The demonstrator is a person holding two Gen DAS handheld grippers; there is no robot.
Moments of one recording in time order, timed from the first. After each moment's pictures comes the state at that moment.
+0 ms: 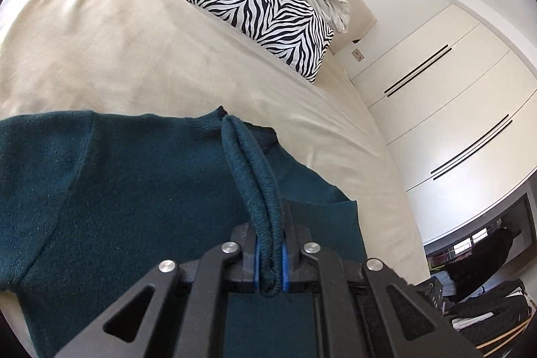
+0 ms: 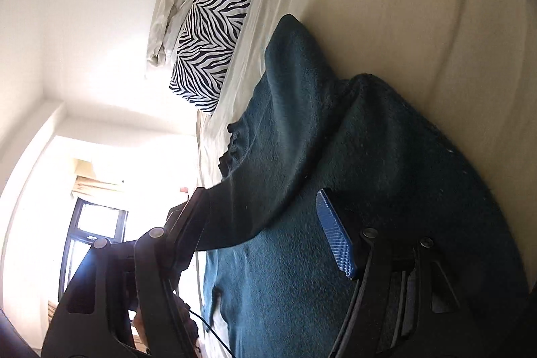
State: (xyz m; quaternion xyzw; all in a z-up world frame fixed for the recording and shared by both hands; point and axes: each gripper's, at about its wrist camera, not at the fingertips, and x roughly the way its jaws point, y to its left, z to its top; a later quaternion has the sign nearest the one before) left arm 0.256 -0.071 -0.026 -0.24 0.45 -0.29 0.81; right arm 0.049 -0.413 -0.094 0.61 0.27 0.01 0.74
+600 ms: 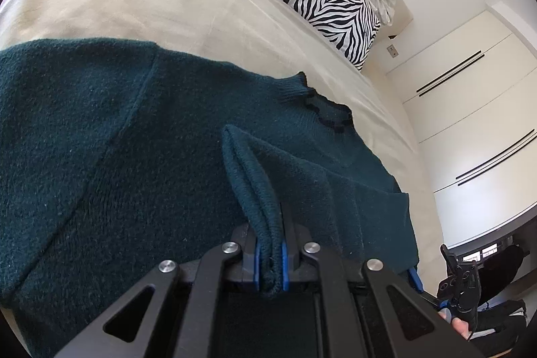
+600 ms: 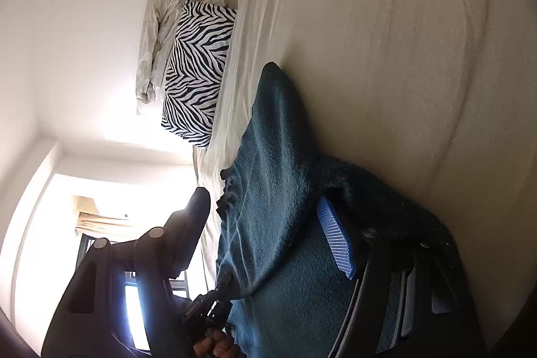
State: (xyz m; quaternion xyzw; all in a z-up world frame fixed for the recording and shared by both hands) left arm 0.269 -0.045 -0.096 -0.24 0.49 -0.23 0.80; right arm 0.076 -0.456 -0.097 0.63 0.26 -0.03 0.73
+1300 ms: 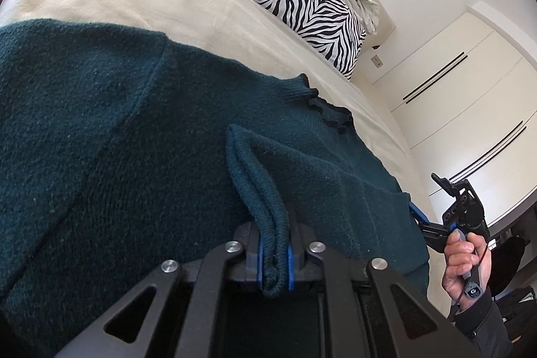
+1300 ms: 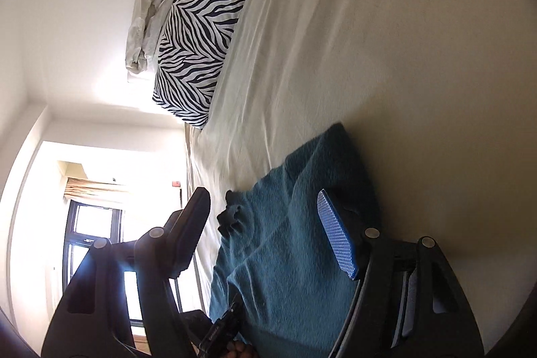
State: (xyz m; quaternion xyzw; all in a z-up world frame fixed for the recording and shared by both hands) left arm 0.257 -0.038 -0.119 -0.25 0.44 -0.26 0.82; right arm 0.217 -0.516 -0.086 0.60 0.33 0.01 0.73
